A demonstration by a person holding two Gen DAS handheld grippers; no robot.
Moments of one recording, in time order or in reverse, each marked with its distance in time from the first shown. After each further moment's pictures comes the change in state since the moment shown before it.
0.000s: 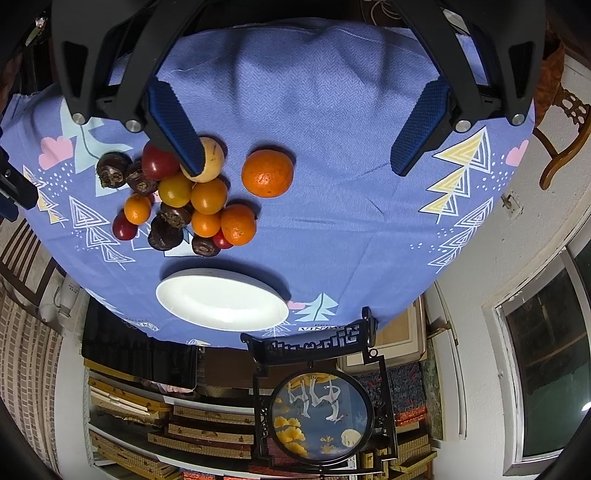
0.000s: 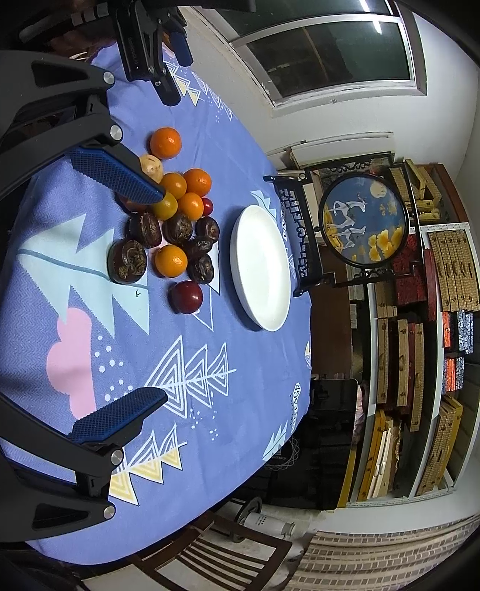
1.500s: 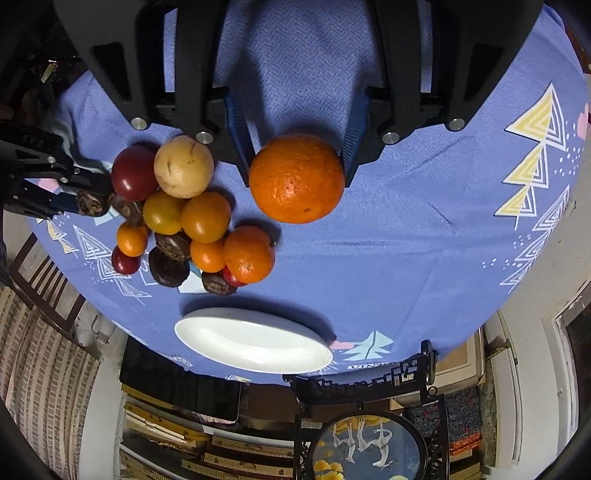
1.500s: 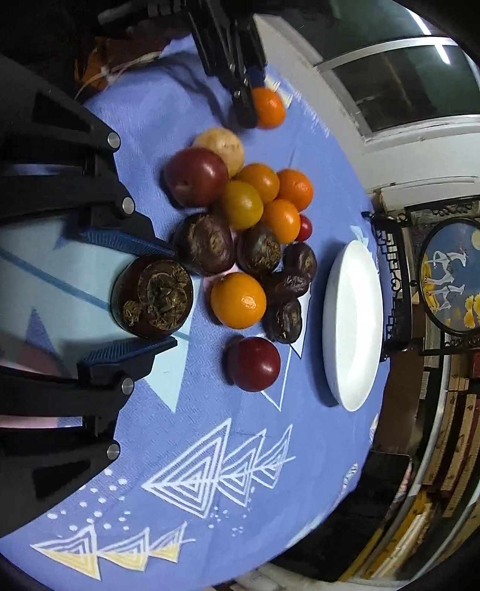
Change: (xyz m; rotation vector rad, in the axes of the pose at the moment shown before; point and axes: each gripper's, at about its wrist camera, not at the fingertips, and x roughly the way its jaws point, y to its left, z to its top) left arm 0.076 0.010 -0.001 0.057 0.107 -0.232; right arm 0.098 0.019 -0.013 -0.158 0.315 0.192
